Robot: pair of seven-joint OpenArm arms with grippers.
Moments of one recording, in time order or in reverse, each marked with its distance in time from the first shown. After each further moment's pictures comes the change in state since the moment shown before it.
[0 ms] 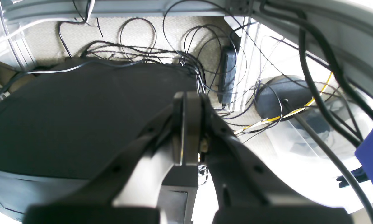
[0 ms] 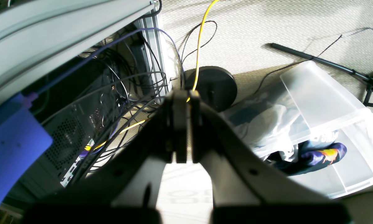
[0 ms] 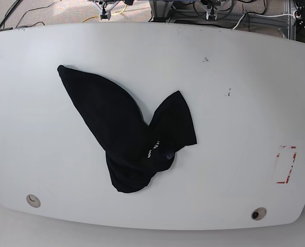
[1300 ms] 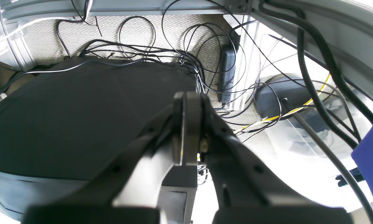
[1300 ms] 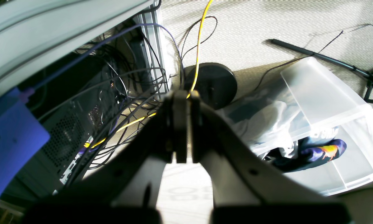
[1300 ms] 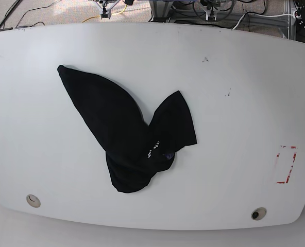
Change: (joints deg) left arm -0.5 0.2 0.2 0.2 0.0 0.0 1.0; right arm -0.3 -0.3 0.0 0.2 0.0 -0.2 -0.7
